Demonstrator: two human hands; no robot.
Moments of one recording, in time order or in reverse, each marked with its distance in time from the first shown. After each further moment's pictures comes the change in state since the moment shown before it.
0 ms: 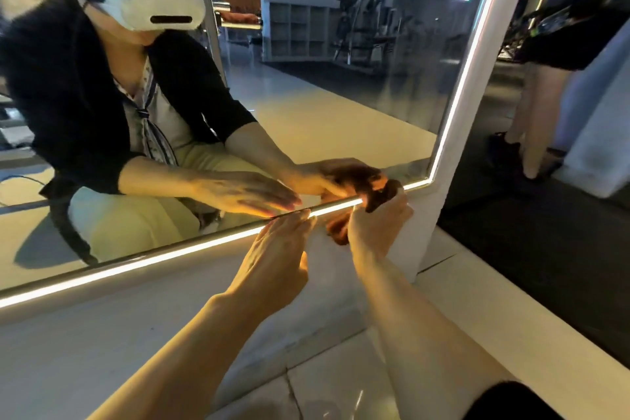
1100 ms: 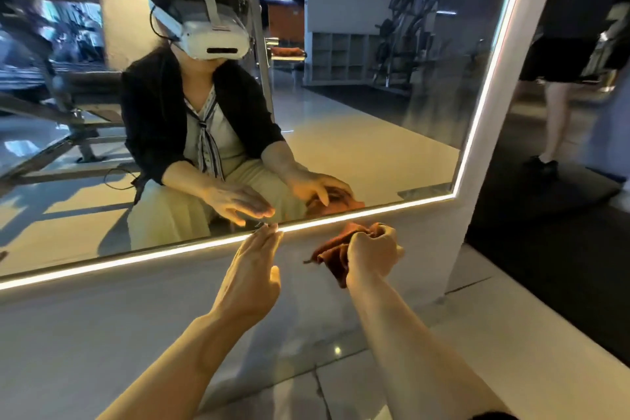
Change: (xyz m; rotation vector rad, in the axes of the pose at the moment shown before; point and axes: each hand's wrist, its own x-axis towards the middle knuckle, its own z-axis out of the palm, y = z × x) left_hand -0.077 -0.017 -0.048 0.029 0.039 -0.312; right_hand -0.067 -0.010 0.000 0.127 -0.073 0.259
